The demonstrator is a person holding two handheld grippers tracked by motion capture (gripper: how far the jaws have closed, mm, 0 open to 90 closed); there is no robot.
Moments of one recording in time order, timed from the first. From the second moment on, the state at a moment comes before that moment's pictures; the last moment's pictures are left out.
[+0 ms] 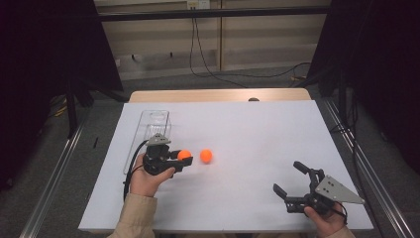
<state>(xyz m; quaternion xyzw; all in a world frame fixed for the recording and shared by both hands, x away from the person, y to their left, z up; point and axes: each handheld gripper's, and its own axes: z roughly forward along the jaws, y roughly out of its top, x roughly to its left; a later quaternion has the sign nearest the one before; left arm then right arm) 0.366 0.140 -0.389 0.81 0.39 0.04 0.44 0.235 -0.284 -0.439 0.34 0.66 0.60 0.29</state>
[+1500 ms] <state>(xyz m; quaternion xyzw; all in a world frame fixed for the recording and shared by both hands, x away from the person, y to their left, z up) 0.369 0.163 -0.381 0.79 0.41 0.06 0.44 0.236 -0.284 -0.439 0.34 0.67 0.60 0.29</state>
